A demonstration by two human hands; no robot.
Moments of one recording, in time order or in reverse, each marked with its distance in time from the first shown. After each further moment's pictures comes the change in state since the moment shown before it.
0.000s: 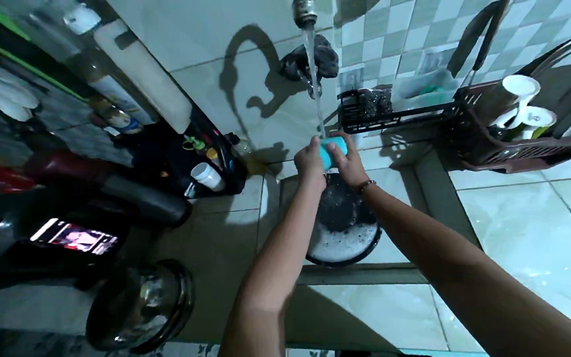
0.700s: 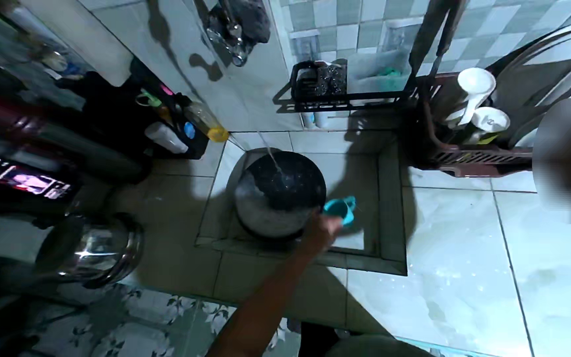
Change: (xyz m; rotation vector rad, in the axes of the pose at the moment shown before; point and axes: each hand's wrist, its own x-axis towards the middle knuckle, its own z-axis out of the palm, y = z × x) left_hand -0.159 -0.153 0.099 1.132 -0.588 0.310; right_hand -0.082 -0.016 -0.532 -1.196 0.065 -0.169
